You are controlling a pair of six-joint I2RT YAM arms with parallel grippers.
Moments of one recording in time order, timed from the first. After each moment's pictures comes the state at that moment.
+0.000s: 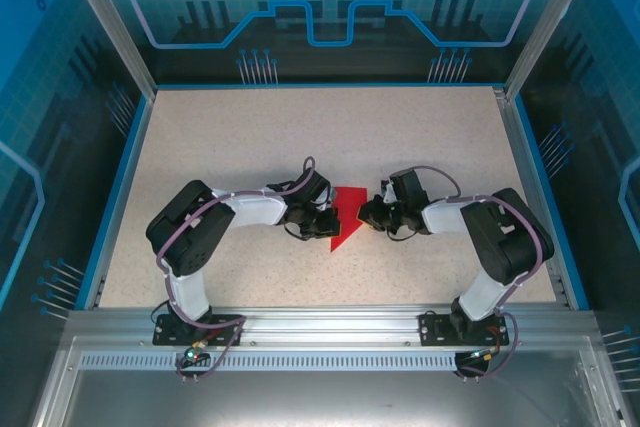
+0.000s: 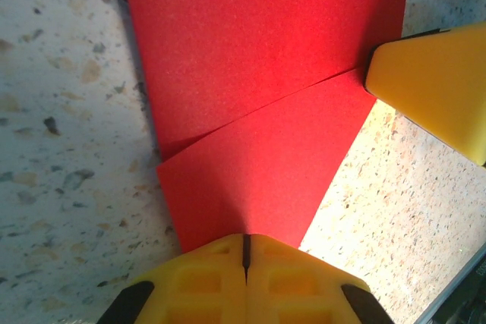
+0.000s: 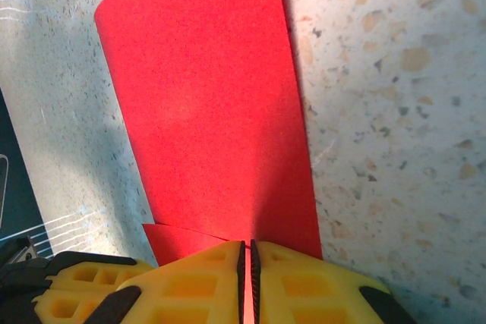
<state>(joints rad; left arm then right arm) -0.67 1.85 0.97 -0.23 0.43 -0.74 0.40 1.69 0.62 0.14 -0.51 0.90</state>
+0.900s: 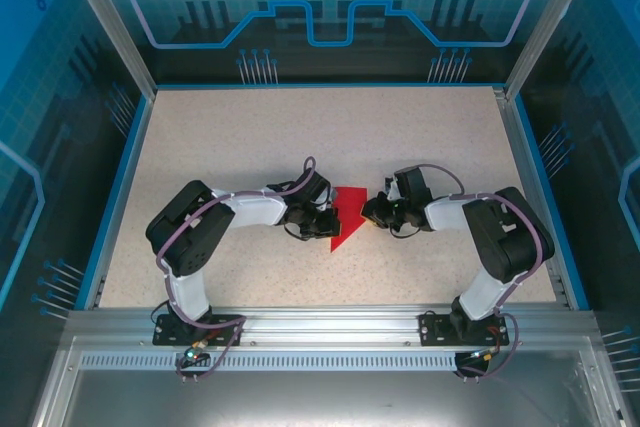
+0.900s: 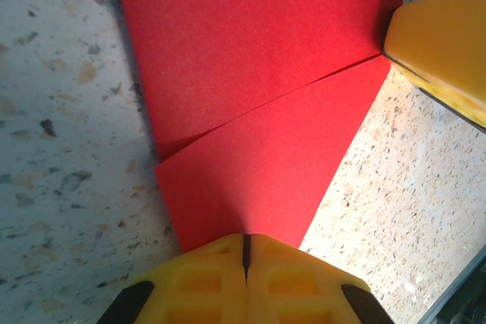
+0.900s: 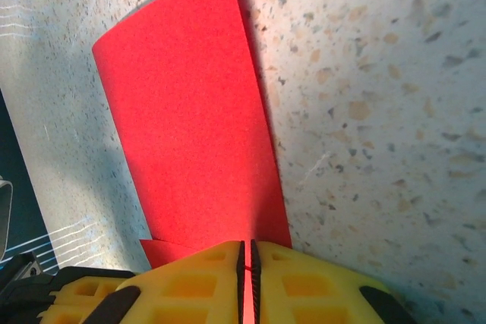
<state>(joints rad) -0.68 1.85 0.97 -0.23 0.43 -0.72 0.35 1.69 0.63 0.13 -0.51 0.88</state>
